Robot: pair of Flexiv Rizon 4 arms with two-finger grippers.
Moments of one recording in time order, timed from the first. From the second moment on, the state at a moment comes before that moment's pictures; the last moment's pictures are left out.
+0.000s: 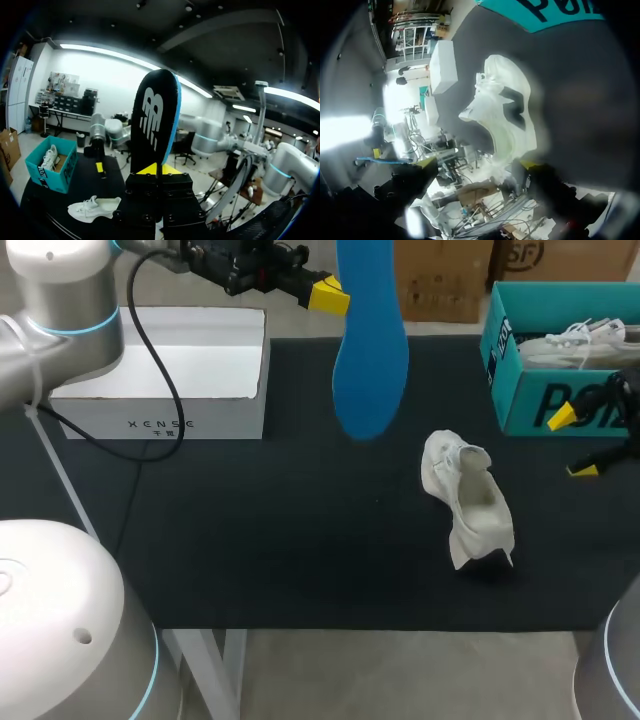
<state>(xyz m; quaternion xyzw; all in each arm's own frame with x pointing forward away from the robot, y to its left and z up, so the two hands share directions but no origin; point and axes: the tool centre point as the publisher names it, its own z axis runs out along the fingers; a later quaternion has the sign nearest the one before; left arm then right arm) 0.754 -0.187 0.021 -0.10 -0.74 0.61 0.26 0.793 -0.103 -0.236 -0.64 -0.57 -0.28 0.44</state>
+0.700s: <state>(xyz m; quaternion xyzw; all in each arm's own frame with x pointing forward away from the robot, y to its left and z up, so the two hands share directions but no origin) 0.754 -0.187 0.021 -0.10 -0.74 0.61 0.26 0.750 -0.045 -0.214 -0.54 -0.57 -0.33 0.53</state>
